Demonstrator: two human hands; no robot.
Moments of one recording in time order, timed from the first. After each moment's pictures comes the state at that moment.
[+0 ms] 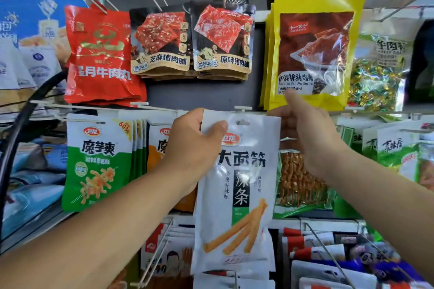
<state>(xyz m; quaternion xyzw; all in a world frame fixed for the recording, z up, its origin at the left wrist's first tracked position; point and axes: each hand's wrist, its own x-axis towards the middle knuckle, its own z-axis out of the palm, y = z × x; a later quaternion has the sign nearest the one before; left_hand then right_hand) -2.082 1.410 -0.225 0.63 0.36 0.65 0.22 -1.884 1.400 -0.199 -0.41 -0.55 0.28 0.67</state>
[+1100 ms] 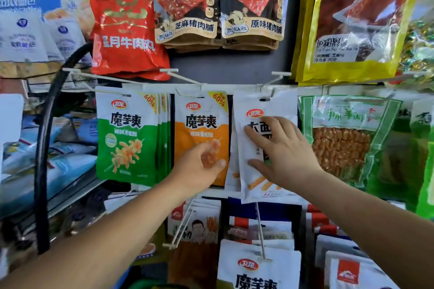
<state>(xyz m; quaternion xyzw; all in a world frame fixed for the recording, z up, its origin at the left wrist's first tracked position) -2.146 1.458 -0.322 0.71 0.51 0.44 0.20 -1.919 1.469 -0.303 -0.53 -0.75 -0.33 0.21</state>
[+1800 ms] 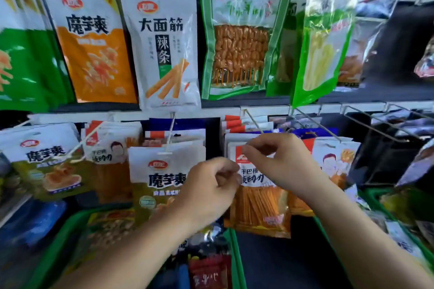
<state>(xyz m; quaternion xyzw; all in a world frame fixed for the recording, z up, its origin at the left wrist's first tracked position) -1.970 1.332 -0.489 0.77 0.40 0.37 0.32 -1.785 1.311 -0.455 -0.60 -0.66 0.08 0.44</state>
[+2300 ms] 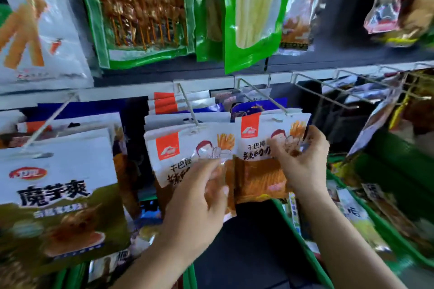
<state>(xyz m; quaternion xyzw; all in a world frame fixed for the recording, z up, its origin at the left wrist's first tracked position) -1.849 1.342 -0.583 0.79 0.38 0.38 0.30 -1.613 1.321 -0.582 -0.74 -0.33 0.02 0.59</state>
